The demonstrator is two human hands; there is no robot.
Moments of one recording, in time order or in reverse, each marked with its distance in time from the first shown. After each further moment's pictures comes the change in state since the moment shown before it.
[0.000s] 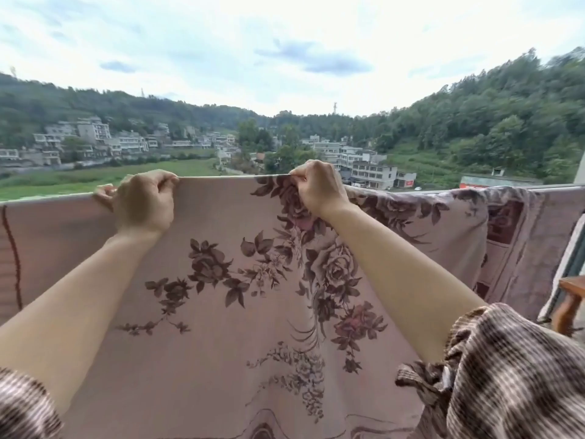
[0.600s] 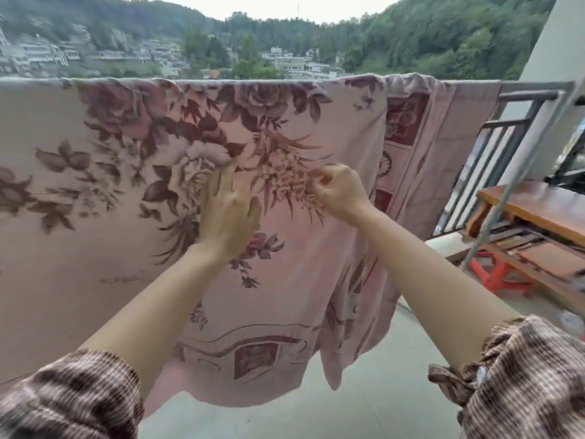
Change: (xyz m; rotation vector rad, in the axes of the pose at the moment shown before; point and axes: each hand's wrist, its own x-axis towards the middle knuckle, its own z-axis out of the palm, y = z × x) left_hand -0.250 0.221 0.150 -0.179 -0.478 0.352; right_hand -0.188 0.247 -0.076 0.081 -0.174 0.351
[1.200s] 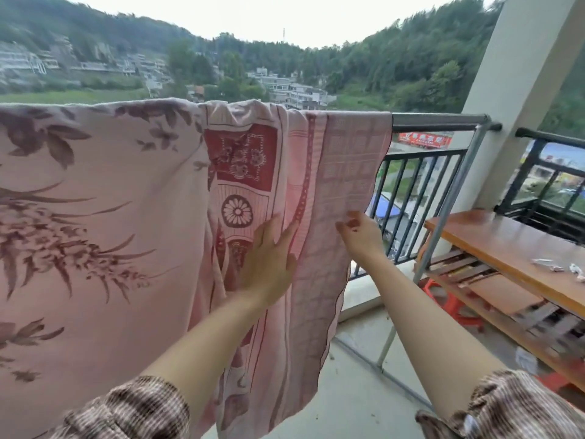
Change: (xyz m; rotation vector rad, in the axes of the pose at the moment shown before) left_hand 0.100 0.295 0.235 -0.219 -0.251 0.021; right_hand 0.077 0.336 -0.160 0.178 0.100 0.448
